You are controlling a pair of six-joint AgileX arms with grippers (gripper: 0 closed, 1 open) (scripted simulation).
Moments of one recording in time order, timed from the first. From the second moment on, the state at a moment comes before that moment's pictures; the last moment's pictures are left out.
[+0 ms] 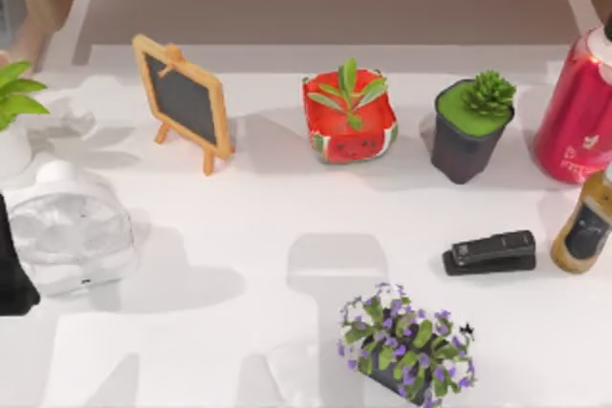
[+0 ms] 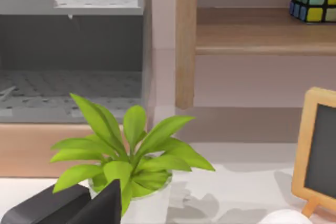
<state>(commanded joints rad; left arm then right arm) 0.00 0.00 0.00 0.00 0.00 0.00 -0.58 2.14 0.73 1.41 -0.54 -1.55</state>
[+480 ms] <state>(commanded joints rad) 0.00 0.00 0.00 0.00 0.00 0.00 -0.51 2.23 0.94 1.30 -0.47 -1.55</state>
